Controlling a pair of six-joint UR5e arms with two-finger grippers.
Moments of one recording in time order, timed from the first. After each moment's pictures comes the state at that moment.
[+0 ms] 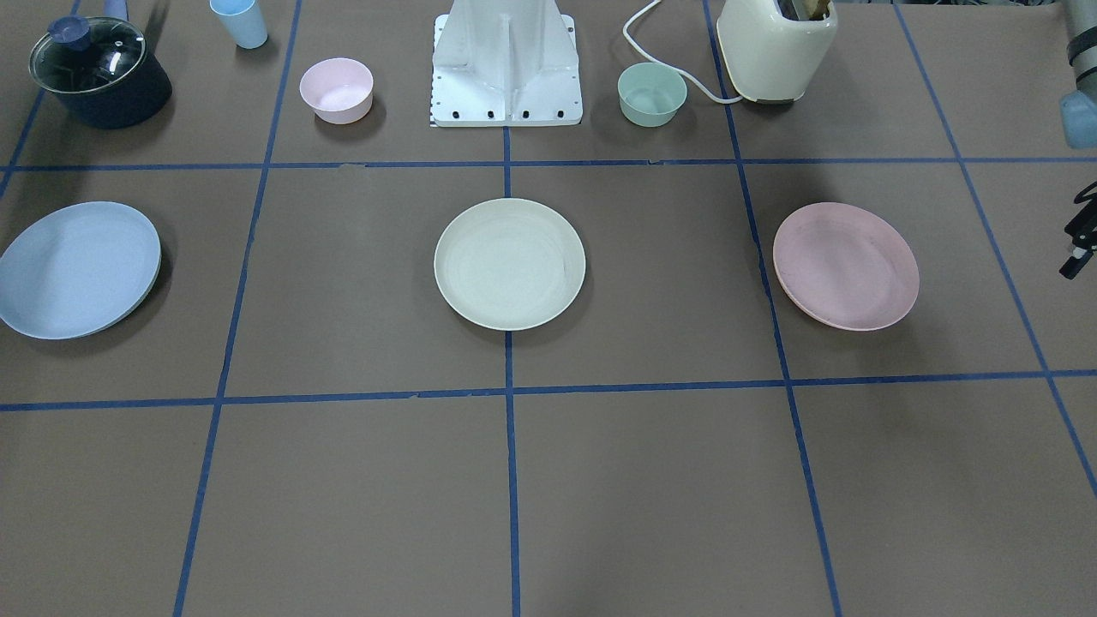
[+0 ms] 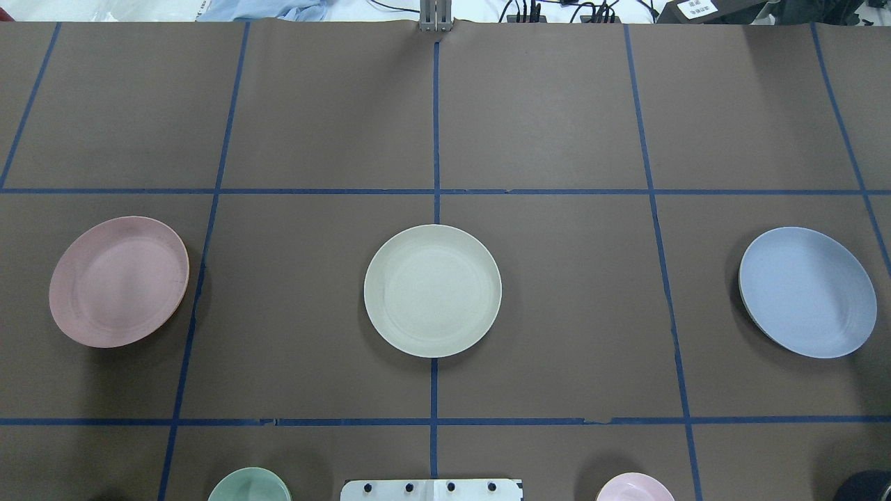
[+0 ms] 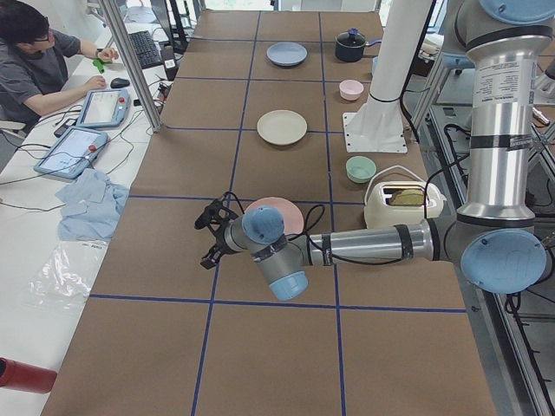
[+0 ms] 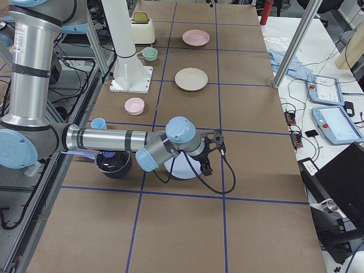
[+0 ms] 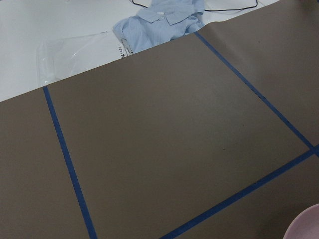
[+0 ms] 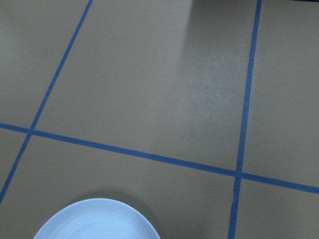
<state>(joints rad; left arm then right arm) -1.34 -1.51 -1.39 -2.89 -2.22 -0.50 1.54 -1.76 1.73 -0.91 2.42 0.30</state>
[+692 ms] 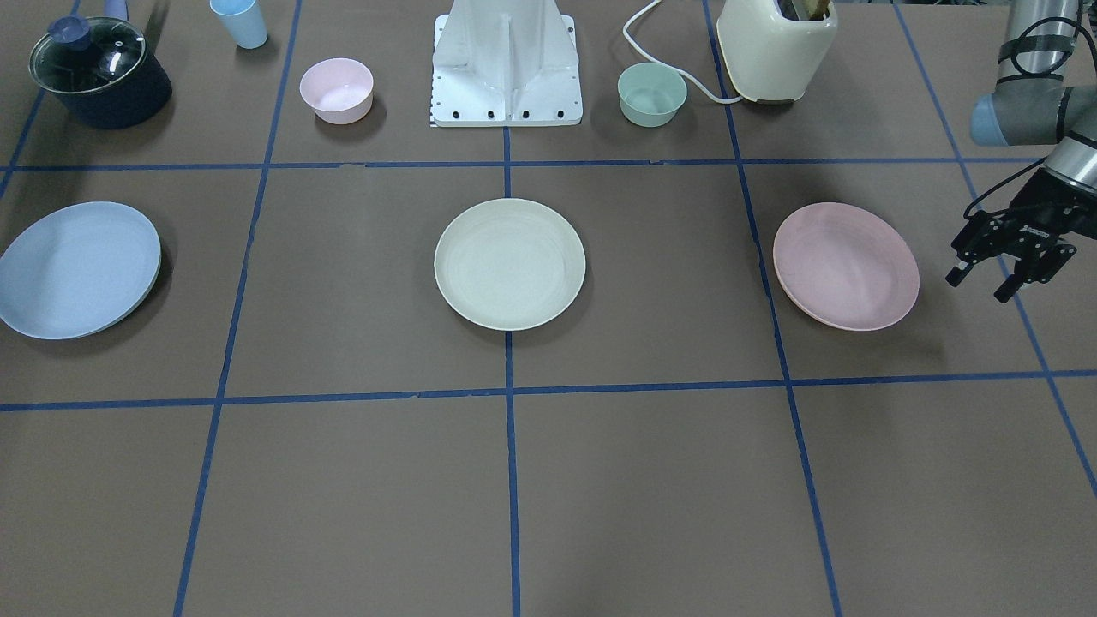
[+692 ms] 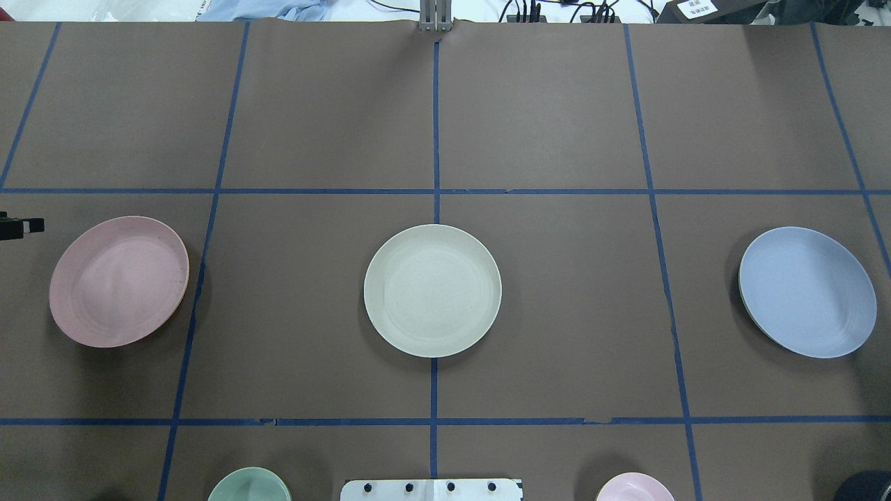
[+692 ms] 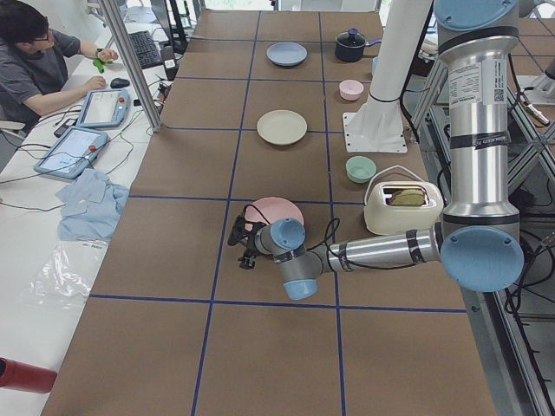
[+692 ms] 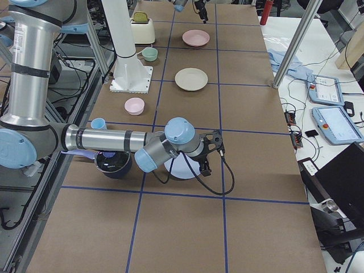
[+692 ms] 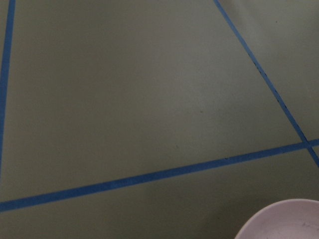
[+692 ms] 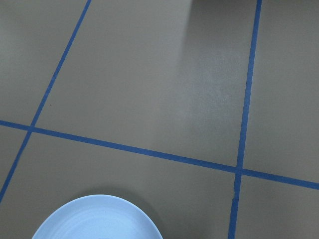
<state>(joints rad) -1.04 -1.45 -1.37 -3.03 -2.06 -0.89 1.54 -1.77 1.73 -0.91 2.42 0.30</state>
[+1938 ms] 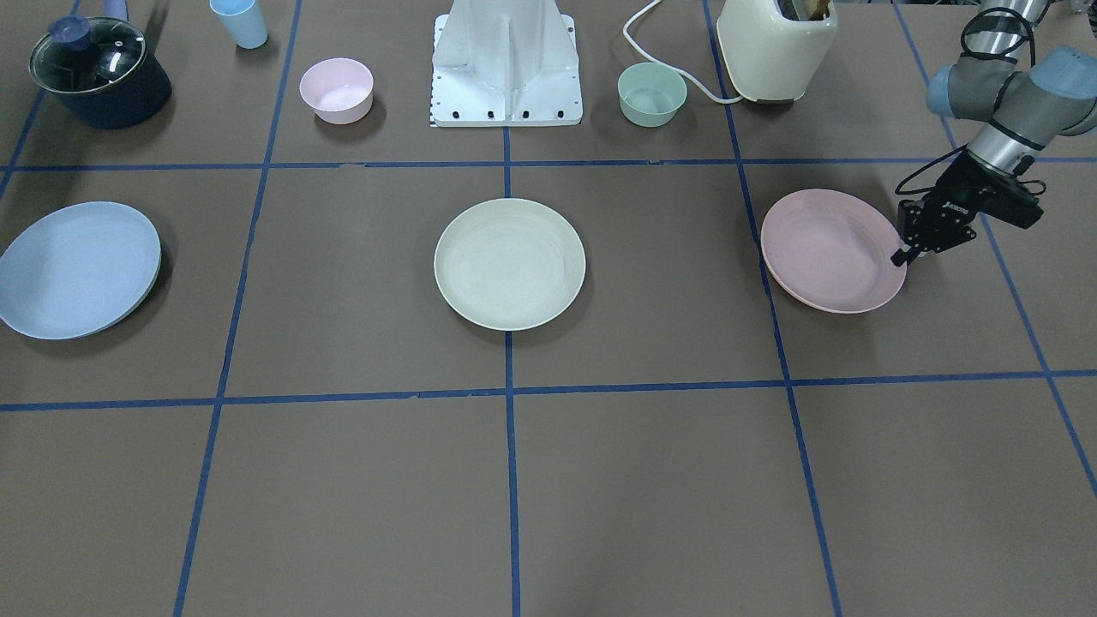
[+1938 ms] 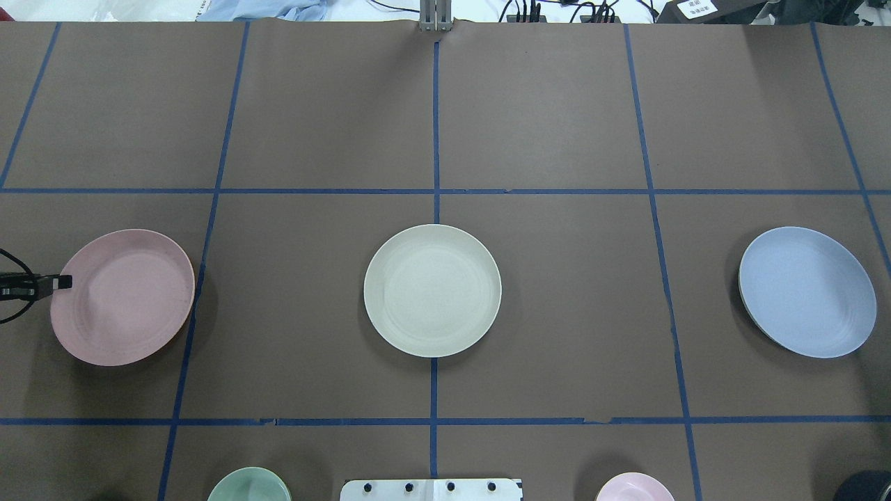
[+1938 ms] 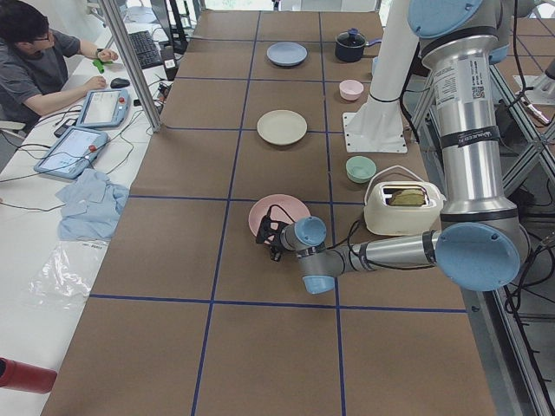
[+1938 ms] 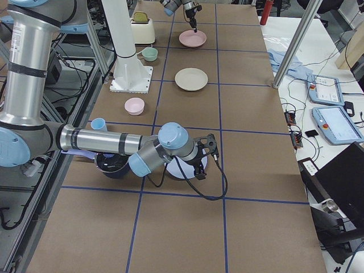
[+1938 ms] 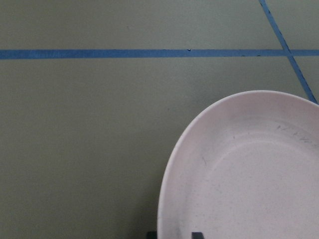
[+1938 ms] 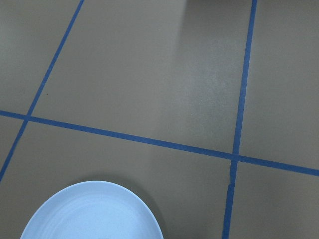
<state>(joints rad) -0.83 -1.35 -1.45 -3.08 -1.94 -1.00 1.54 -1.81 1.73 -0.86 2.43 0.30</state>
